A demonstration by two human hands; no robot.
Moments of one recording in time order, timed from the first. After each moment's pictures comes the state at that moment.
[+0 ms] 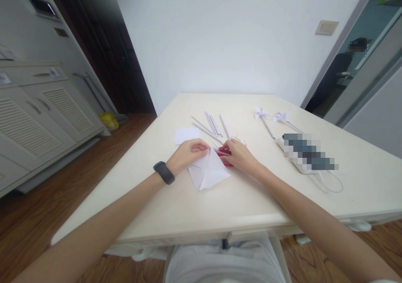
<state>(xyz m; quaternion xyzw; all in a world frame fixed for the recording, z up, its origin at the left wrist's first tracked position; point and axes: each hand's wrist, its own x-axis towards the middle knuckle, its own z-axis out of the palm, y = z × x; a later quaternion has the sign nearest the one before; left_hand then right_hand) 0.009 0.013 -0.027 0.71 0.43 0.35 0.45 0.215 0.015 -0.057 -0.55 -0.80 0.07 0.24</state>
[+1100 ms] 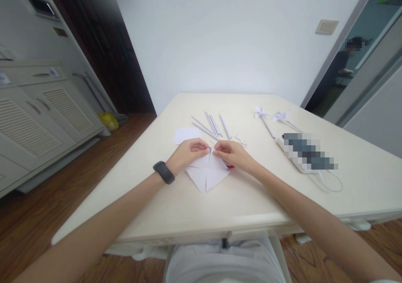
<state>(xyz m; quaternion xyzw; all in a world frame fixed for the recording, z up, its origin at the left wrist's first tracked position) 0.008 0.015 -0.029 0.72 0.41 0.35 0.44 0.200 0.000 -0.035 -0.41 -0.75 0.38 0.36</state>
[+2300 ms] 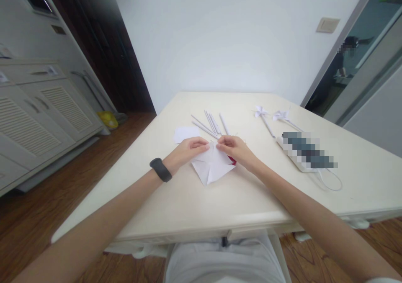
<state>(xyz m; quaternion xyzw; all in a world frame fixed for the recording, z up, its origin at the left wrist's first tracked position) 0.009 0.010 -0.023 0.68 0.42 0.34 0.50 0.203 0.006 -0.037 -0.41 -0.69 0.41 0.43</state>
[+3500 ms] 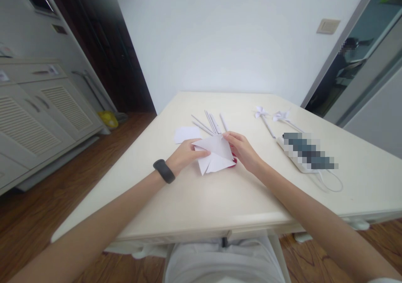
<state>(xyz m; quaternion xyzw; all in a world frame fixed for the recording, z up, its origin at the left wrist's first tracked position) 0.008 0.010 -0.031 0.68 0.40 0.35 0.50 0.203 0.003 -0.036 -0.36 -0.55 0.57 0.49</state>
